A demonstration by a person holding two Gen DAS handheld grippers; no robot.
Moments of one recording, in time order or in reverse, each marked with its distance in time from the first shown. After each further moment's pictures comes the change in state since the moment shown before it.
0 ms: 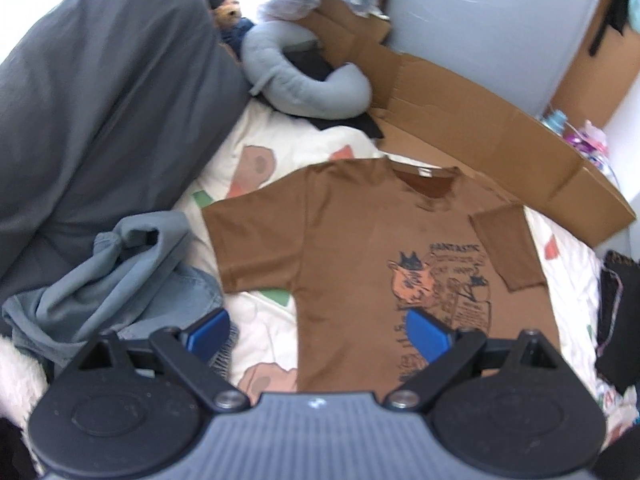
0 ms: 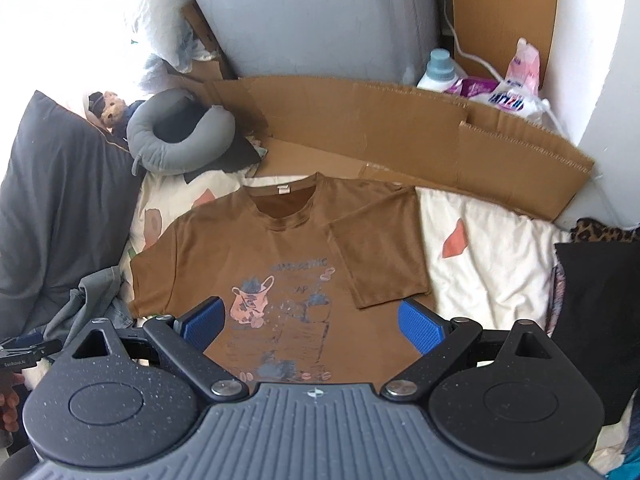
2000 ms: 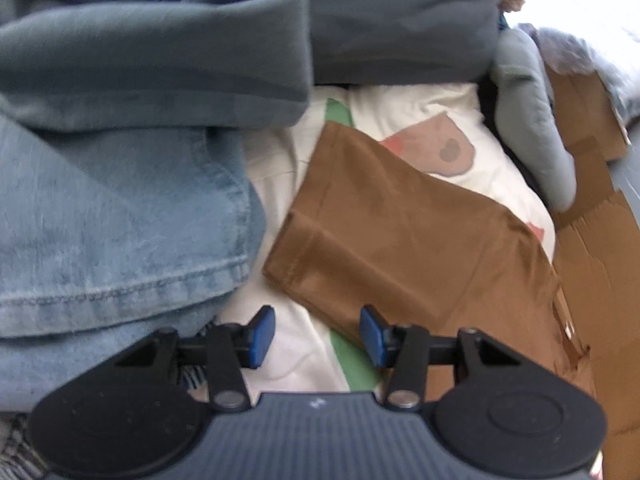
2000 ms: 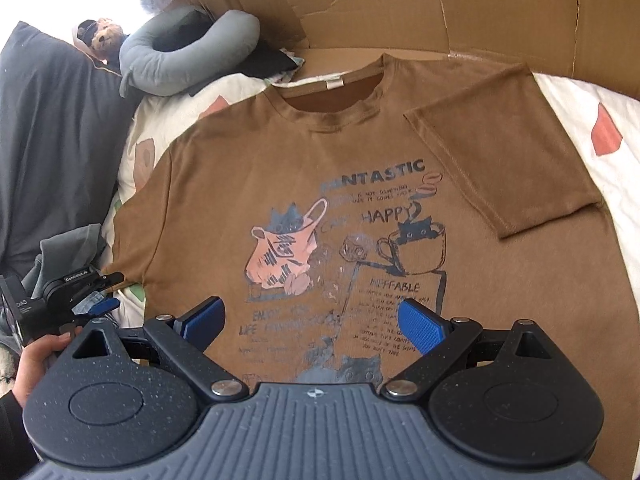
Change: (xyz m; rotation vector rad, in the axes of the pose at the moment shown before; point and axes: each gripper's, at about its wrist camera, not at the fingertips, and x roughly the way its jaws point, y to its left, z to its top) left arm 0.259 0.105 -0.071 -0.749 -0.186 0.024; right arm 0.261 0.062 -0.132 0.039 0.002 0.119
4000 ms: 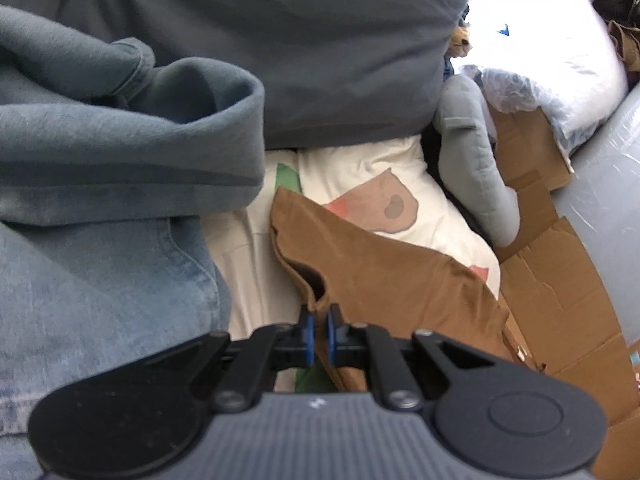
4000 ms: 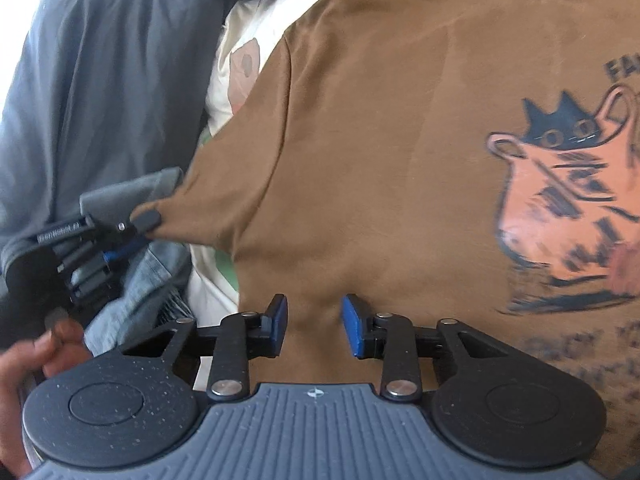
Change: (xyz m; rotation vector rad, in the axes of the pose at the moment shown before) left arm -0.018 0.000 0.028 0.085 -0.107 -0.168; right arm 0.191 0.117 -0.037 0.003 0.119 0.393
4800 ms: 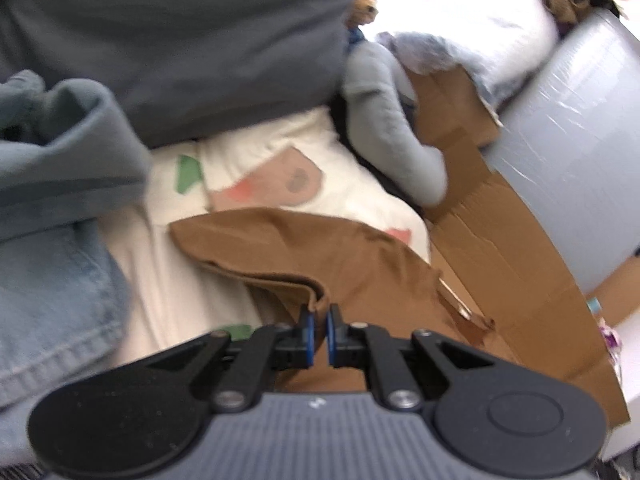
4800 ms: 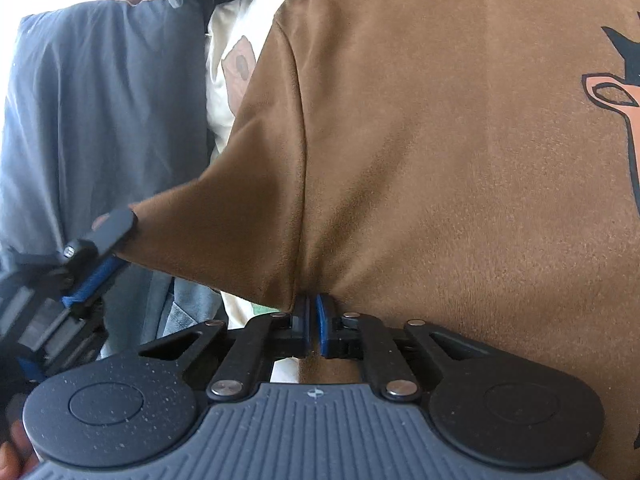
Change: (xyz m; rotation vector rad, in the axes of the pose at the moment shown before) left arm -0.005 -0.054 -0.016 0.139 0.082 -0.165; right arm 0.052 0.008 0.011 0.172 -0.005 0.106
